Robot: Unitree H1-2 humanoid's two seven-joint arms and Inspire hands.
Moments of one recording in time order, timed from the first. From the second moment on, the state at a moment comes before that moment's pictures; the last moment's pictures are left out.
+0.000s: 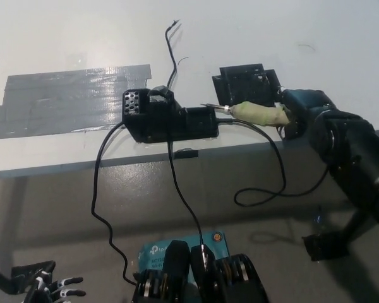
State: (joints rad) left_arm -0.09 0.35 0.17 0.66 -0.33 0.12 -0.57; right_arm -0.94 -0.33 0.59 0.70 -0.73 0.30 0.33
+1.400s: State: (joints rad) left_arm -0.12 0.35 0.10 0.66 -0.27 0.10 -0.57; right_arm -0.87 -0.34 0.82 0.71 -1.07 0.34 0.10
